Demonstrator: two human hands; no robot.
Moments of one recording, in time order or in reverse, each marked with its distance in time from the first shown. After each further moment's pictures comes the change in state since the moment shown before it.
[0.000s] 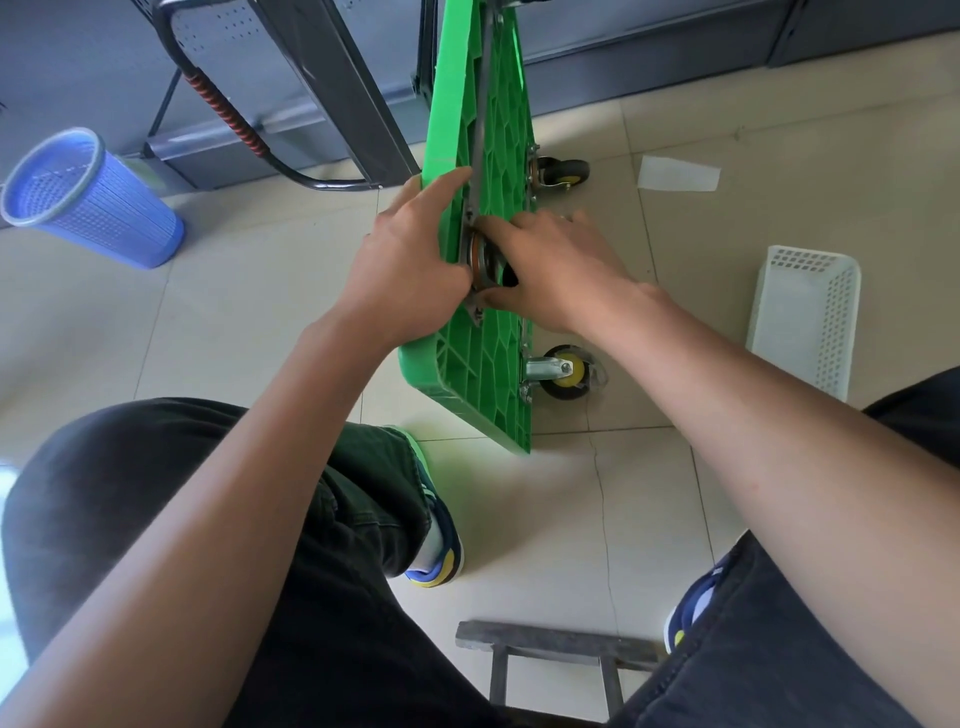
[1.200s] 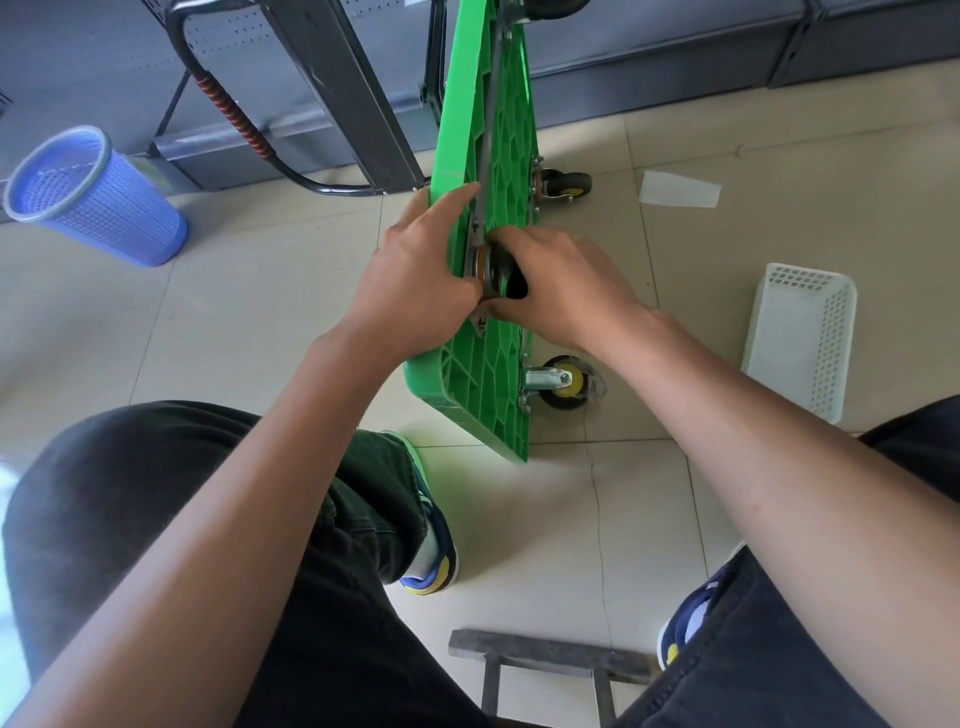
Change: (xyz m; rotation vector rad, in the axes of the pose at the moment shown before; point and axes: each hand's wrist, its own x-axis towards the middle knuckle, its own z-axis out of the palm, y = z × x) left_hand -0.003 0.002 0.002 -0.054 0.003 -0.005; right_hand -0.009 0.001 0.000 0.167 0.106 -0.018
